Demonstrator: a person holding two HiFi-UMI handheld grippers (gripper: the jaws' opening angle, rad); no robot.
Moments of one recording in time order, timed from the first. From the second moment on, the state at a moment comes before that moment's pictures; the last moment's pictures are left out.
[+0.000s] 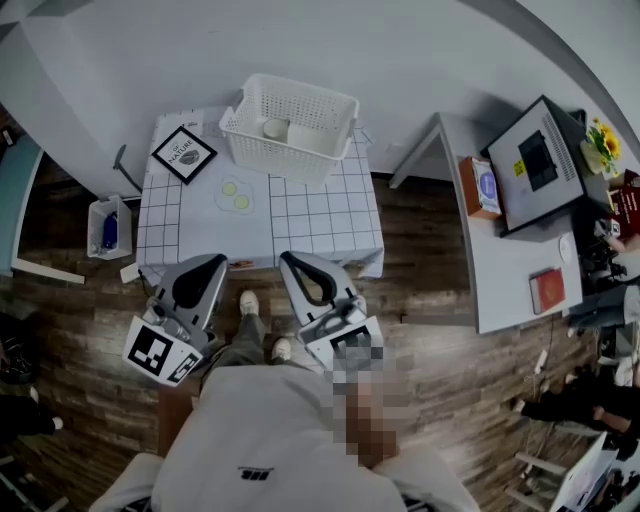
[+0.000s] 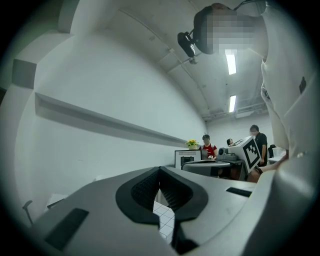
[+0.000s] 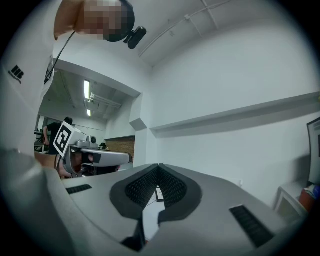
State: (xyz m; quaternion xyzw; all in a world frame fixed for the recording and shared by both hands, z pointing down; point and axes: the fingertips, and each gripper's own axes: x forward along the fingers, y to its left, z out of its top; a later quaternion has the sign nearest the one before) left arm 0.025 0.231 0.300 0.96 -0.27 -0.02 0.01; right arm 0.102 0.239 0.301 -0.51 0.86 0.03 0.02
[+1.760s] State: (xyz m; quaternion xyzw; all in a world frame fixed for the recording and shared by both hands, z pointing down) left arm 0.008 -0.023 0.322 0.98 -0.19 -0.02 0.03; right arm 0.084 -0.007 0.316 -0.56 0.83 0.02 -0.04
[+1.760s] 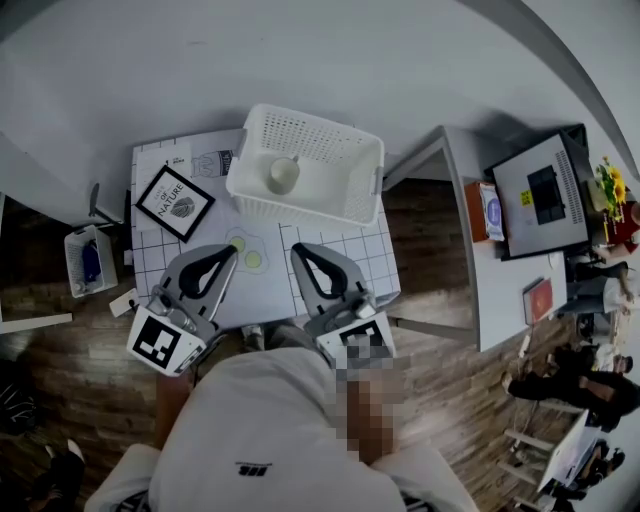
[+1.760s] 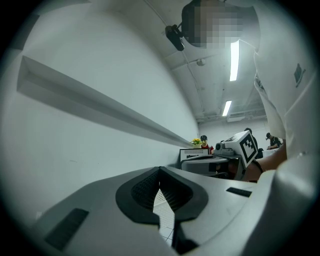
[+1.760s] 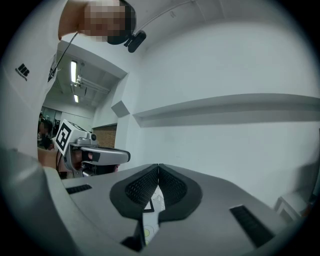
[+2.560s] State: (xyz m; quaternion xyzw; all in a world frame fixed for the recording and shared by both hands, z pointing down) left arm 0.065 -0.101 0.349 0.98 -0.21 0.01 0.06; right arm 0.143 -0.088 0.340 -0.54 0.84 0.00 -0.06
